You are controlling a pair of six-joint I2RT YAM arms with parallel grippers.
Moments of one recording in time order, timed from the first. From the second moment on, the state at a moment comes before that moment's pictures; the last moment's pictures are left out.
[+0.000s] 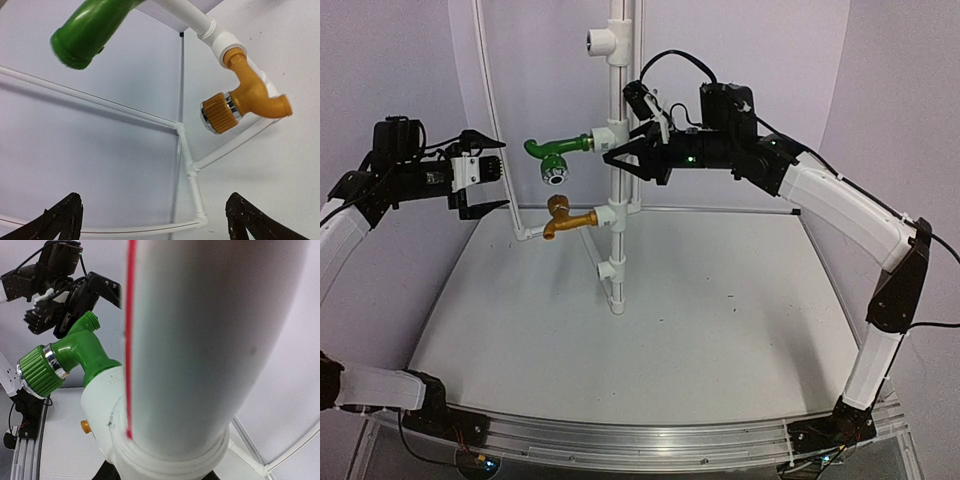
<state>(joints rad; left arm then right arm) -0.24 1.12 1.36 -0.58 0.60 1.34 0.80 1.84 1.99 -0.33 -0.46 -0.25</state>
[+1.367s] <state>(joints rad) -0.31 1.25 1.36 -0.12 1.24 -0.84 0.80 1.85 2.03 -0.37 -0.46 -0.27</state>
